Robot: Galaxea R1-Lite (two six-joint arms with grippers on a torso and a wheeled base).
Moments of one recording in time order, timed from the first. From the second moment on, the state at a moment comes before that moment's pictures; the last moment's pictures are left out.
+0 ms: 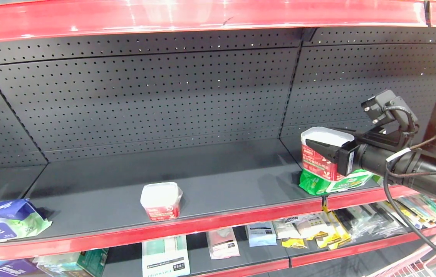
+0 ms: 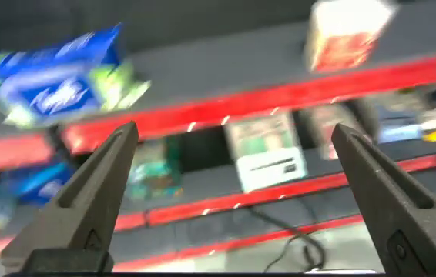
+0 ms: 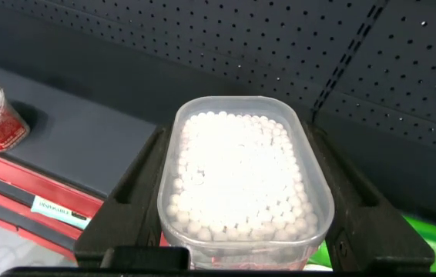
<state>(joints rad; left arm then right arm) -0.08 0.09 -0.24 0.39 0.12 0.05 0.33 1.52 -0.64 -0.73 0.13 -0.19</state>
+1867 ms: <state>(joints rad) 0.04 0.00 -0.05 0.07 0.06 0.00 0.36 1.88 -0.84 -0.90 0.29 -0.19</state>
